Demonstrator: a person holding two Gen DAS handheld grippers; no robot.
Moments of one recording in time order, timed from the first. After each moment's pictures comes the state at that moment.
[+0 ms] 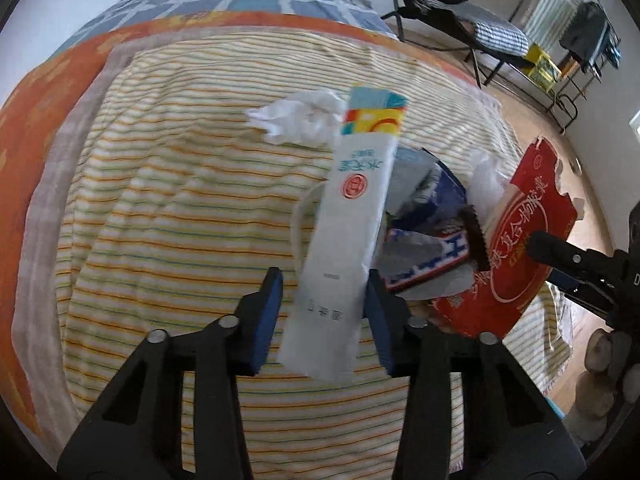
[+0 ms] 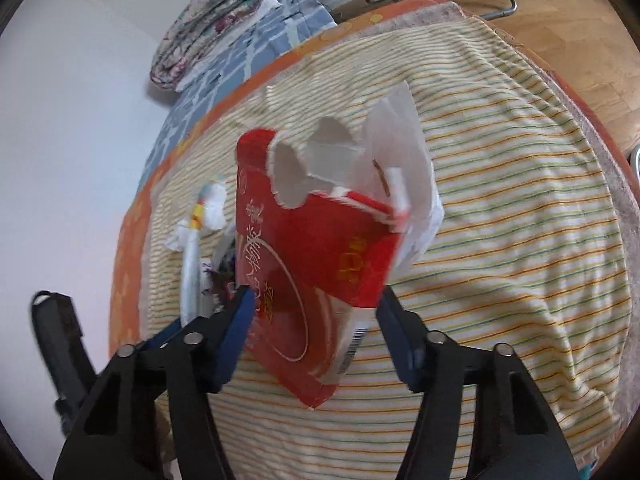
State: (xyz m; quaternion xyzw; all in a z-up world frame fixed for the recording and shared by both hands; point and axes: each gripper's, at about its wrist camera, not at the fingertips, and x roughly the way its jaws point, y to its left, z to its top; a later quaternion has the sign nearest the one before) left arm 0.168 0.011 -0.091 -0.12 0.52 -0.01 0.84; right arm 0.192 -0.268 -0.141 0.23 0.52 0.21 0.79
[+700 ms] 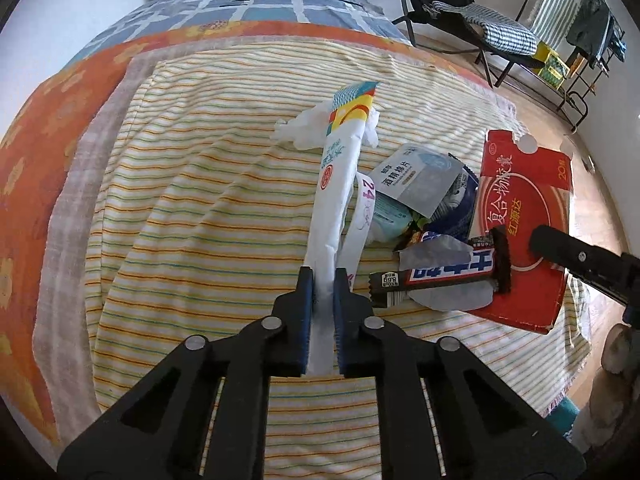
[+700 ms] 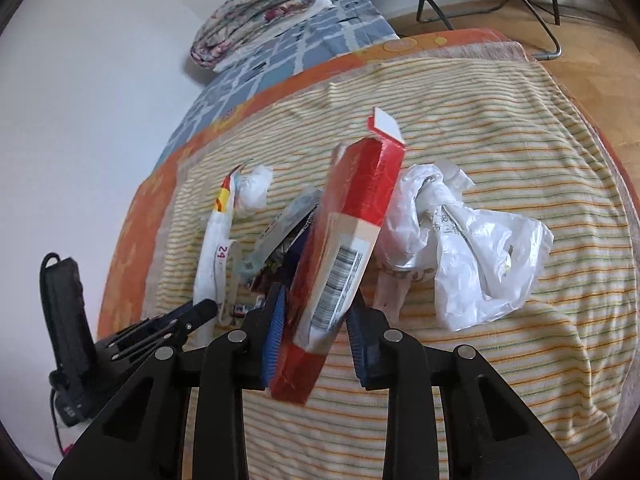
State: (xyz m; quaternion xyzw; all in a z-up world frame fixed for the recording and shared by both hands) left arm 0.164 0.022 -0.090 -0.10 0.51 0.02 0.85; right arm 0.188 -0.221 -0.124 0.17 0.50 0.25 0.81
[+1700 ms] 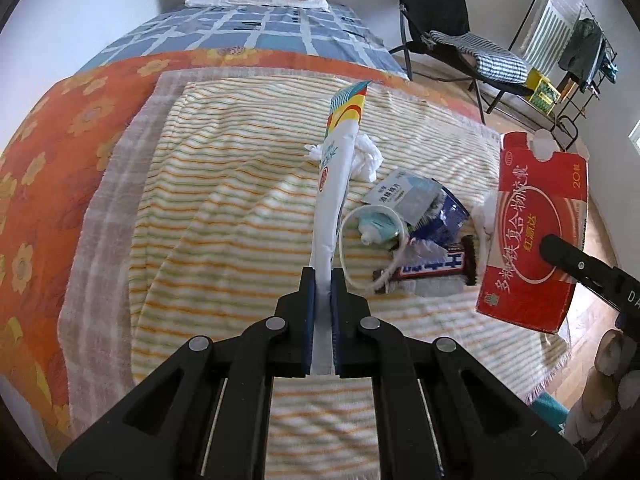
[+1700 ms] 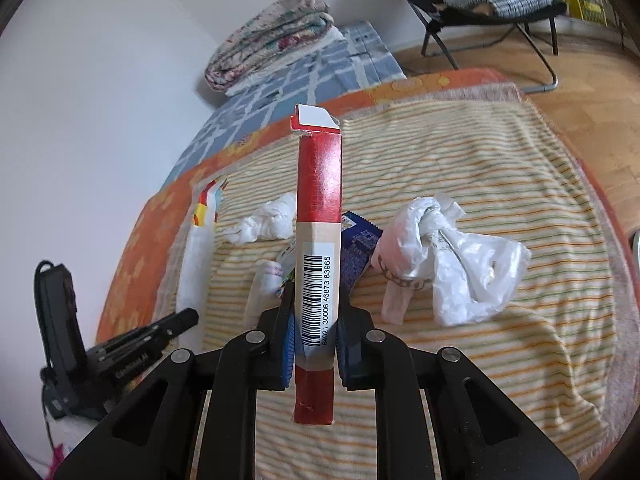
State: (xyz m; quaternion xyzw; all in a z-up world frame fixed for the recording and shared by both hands) left arm 0.122 0.040 -0.050 -0.12 0.47 0.01 0.87; right arm 0.150 -0.227 -0.087 0.15 0.44 0.25 0.85
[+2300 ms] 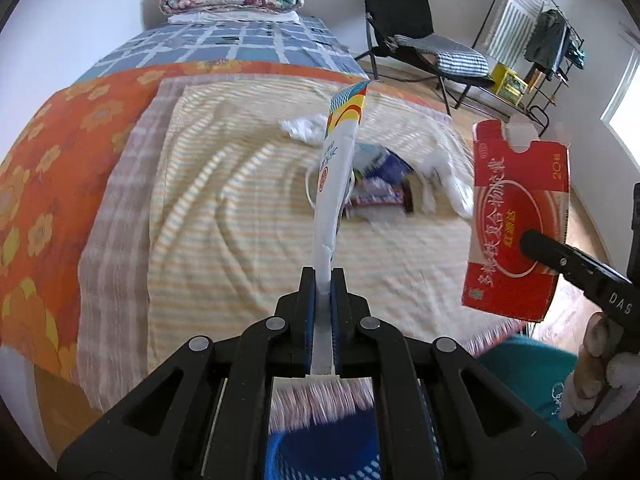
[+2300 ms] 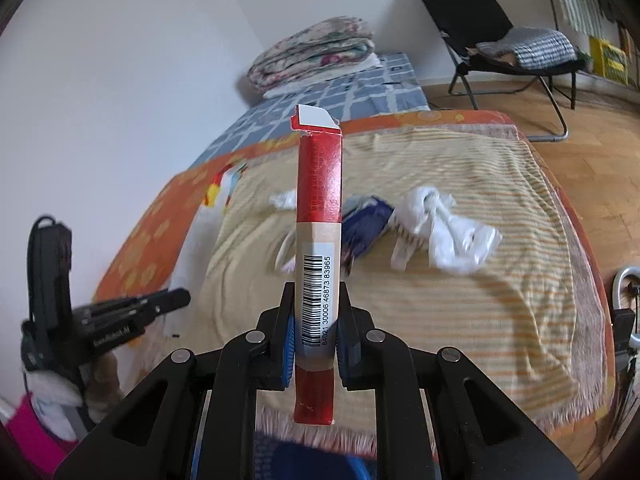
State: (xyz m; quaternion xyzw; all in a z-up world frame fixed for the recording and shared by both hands) left arm 0.026 0.021 -0.025 -0.11 0.45 -0.03 0.89; right arm 0.054 -0.239 -0.063 0.08 0.39 0.29 0.87
